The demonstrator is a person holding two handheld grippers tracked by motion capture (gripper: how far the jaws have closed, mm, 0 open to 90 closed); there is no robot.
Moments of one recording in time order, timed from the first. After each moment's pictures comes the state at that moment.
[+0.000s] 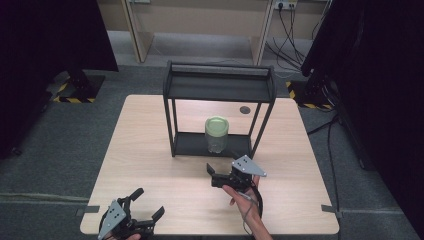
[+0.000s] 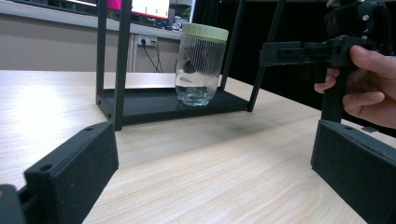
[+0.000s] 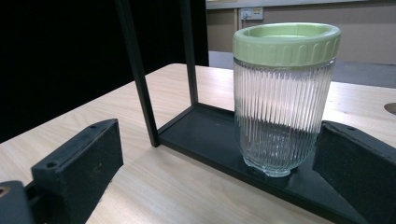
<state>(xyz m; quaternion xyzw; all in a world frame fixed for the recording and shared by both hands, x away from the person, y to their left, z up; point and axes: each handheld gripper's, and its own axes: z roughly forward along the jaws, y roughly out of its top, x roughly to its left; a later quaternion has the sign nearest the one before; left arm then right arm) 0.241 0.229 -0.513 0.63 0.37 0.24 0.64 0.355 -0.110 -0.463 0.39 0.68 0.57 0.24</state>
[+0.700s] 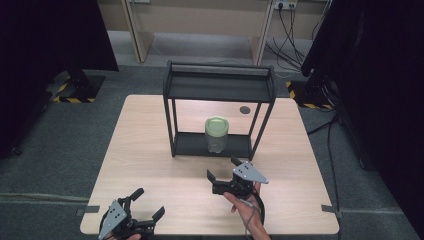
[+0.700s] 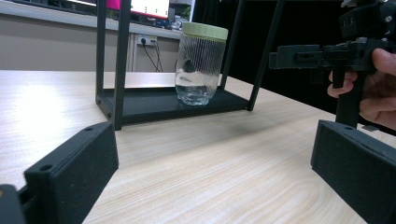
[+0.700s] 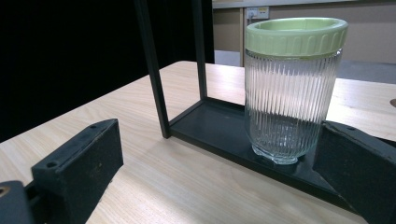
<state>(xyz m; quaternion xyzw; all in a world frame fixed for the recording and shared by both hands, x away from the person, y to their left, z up) 0.241 0.229 -0.513 0.63 0.36 0.24 0.64 0.338 -0.112 -0.465 0.39 0.68 0.57 0.23</state>
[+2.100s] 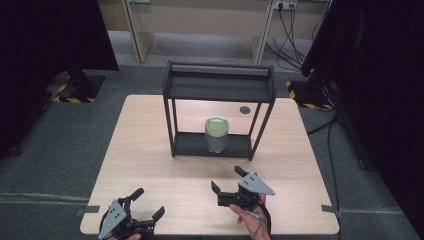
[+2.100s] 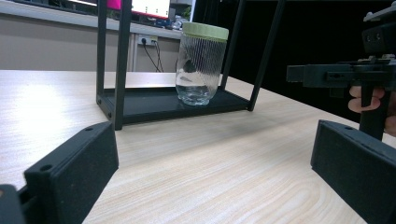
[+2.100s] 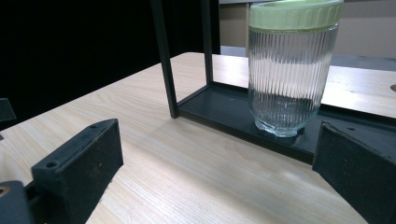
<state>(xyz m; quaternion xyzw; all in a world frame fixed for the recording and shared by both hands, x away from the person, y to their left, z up) 0.241 0.229 -0.513 0.63 0.37 0.24 0.64 0.314 -0.129 -0.477 0.38 0.69 0.57 0.22</state>
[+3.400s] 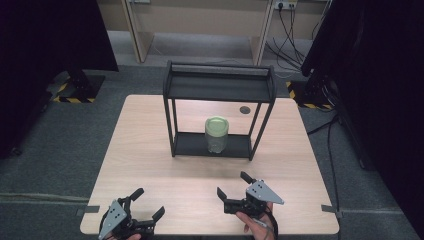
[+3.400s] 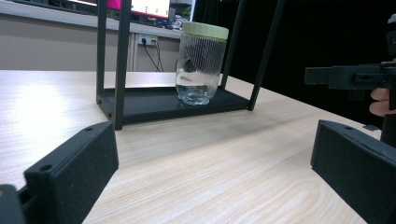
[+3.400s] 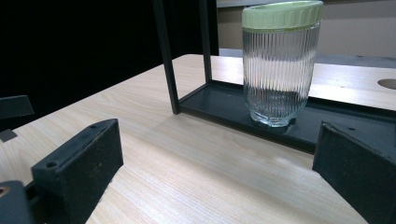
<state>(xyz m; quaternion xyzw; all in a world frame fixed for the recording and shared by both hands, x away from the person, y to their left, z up) 0.241 0.229 -0.513 0.63 0.36 0.24 0.64 0.293 -0.145 -0.476 0.38 0.68 0.58 0.22</state>
